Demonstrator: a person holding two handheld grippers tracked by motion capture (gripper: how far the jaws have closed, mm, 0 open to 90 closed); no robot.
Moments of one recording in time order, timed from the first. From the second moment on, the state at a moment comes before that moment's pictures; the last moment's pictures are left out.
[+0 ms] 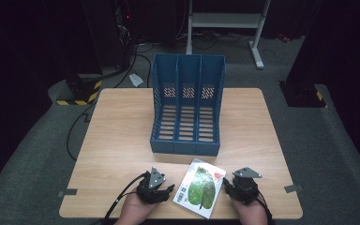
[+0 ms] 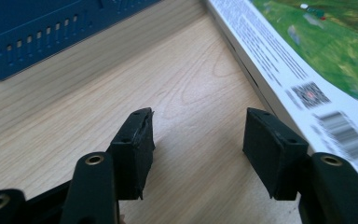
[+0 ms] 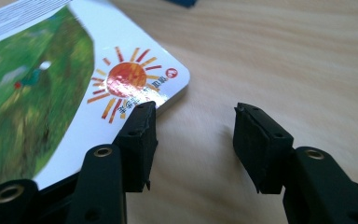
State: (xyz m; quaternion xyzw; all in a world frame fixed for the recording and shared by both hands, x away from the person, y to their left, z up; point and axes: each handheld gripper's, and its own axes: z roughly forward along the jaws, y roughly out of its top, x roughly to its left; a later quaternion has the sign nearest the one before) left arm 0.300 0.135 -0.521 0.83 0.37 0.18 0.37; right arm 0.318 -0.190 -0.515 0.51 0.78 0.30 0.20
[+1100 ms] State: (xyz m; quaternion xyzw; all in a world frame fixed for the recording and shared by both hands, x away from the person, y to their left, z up) left arm 0.323 0.147 -0.521 0.80 0.41 0.18 0.40; right arm 0.249 -0.191 -0.505 0.47 0.79 0.34 0.17
